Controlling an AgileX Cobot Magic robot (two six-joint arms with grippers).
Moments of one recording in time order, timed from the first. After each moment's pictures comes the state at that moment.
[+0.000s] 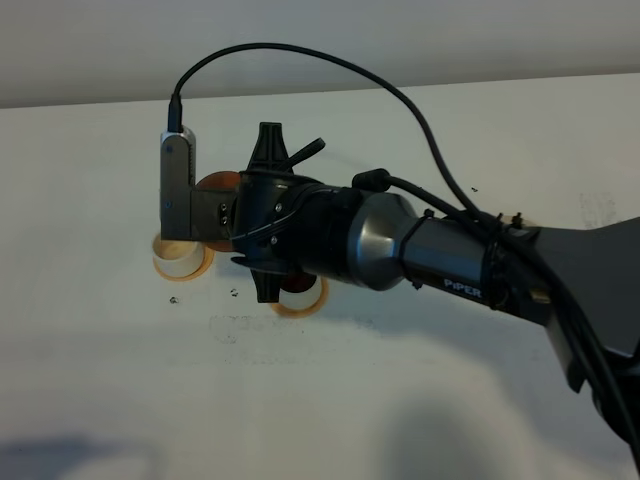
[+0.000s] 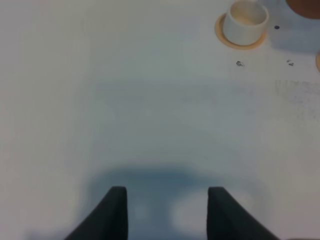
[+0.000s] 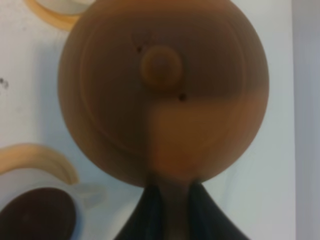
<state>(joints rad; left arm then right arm) 0.04 0.06 -0.45 -0.04 1.06 0.00 0.91 2.18 -1.69 -0.74 0.73 -0.12</state>
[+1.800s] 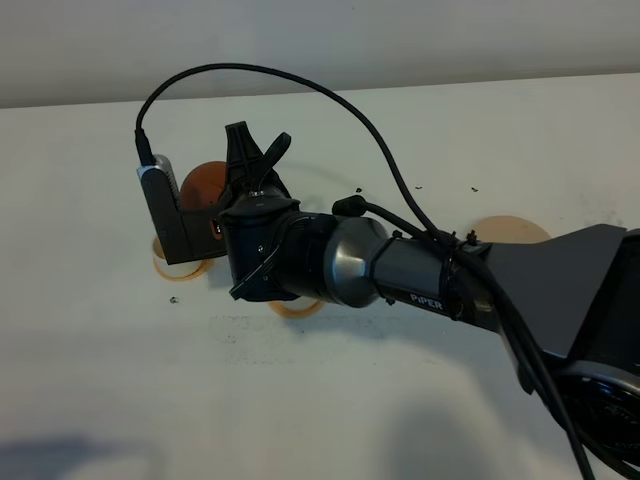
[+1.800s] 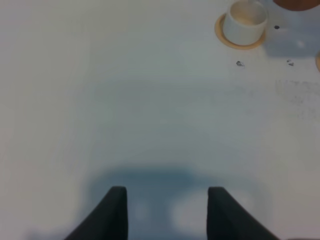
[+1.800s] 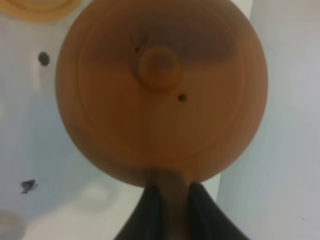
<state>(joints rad) 0.04 0.06 -0.45 -0.04 1.06 0.00 0.91 2.27 -1.71 -1.08 0.66 -0.10</state>
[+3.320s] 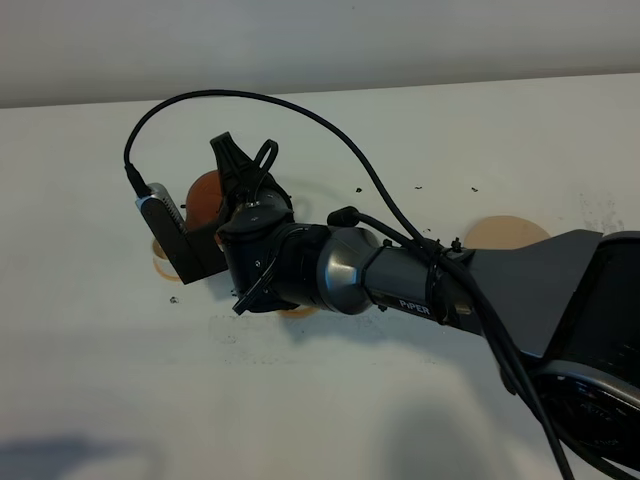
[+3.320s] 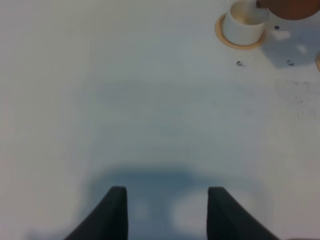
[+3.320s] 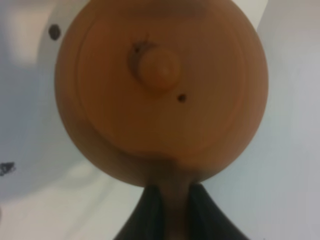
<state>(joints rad) 0.04 0.06 -0.45 -0.04 1.06 0.00 0.91 2.30 -1.72 -1.18 0.67 -0.21</state>
